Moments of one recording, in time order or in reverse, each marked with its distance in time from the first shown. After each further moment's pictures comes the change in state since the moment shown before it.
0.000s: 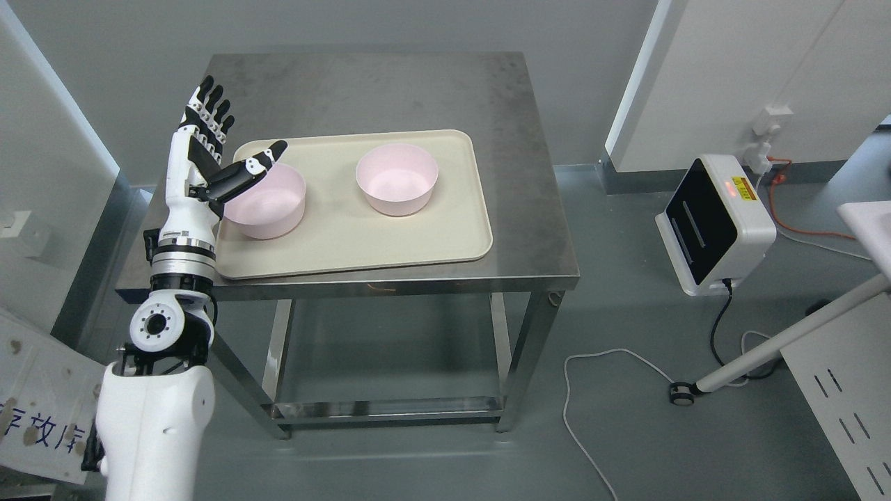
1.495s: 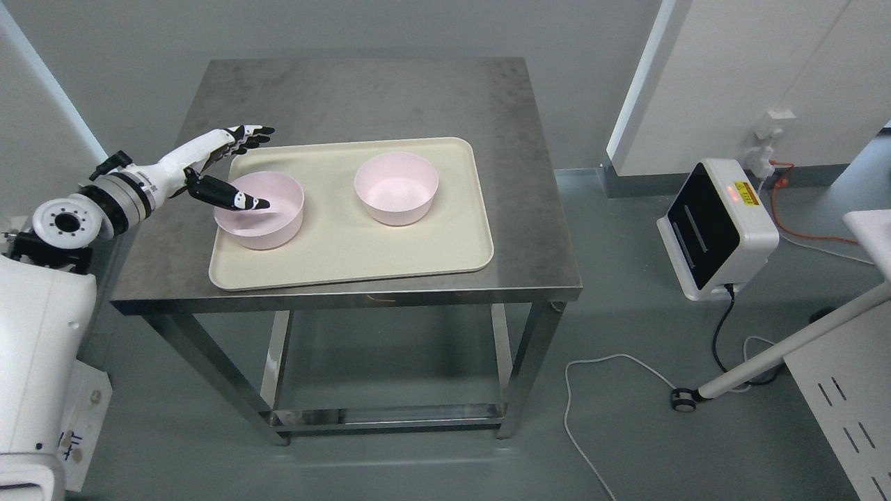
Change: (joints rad) left arm -0.340 0.338 -0.170 0.445 -0.484 -0.012 -0.575; right arm 0.000 0.000 0.000 0.000 0.000 0.002 0.002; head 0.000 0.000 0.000
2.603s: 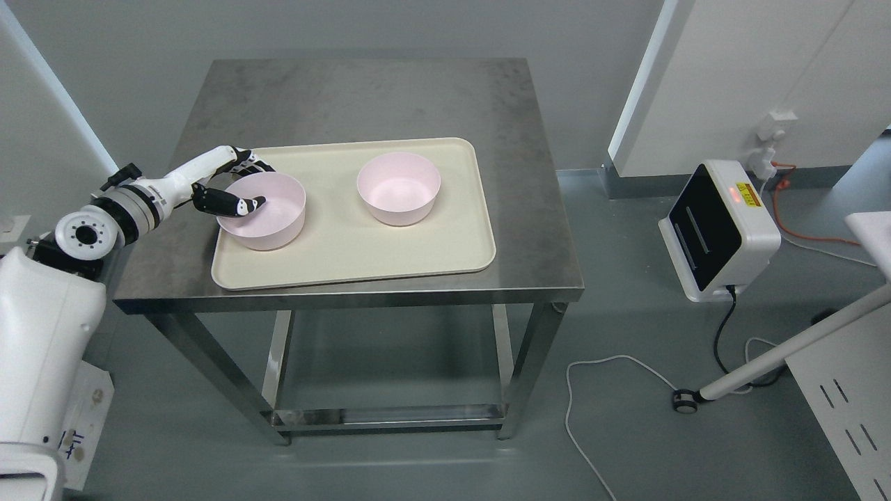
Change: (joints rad) left arm -0.031 -0.003 -0.070 0.125 -0.066 -0.142 0.060; right arm 0.000 0.000 0.000 0.000 0.000 -0.001 0.001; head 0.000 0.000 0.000
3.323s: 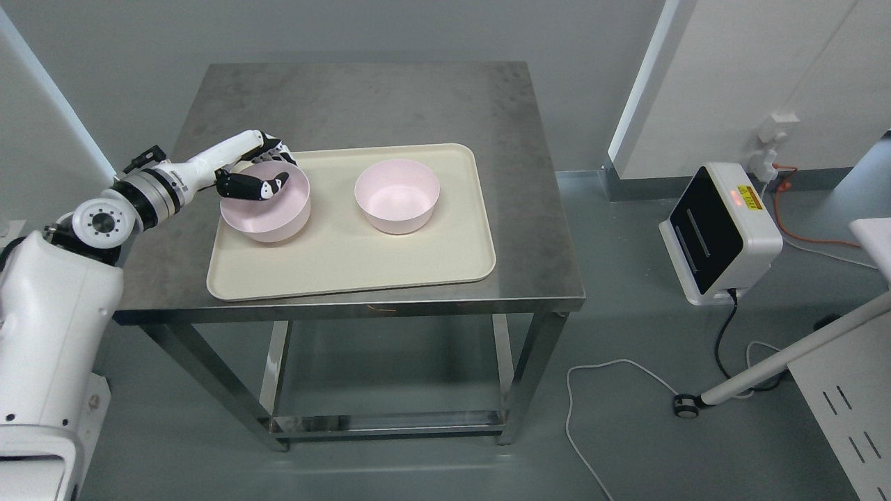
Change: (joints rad) left arm -0.057 -0.042 0.011 0.005 -0.003 -0.092 -0.029; right arm 0.000 0.000 0.000 0.000 0.000 0.000 -0.001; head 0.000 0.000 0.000
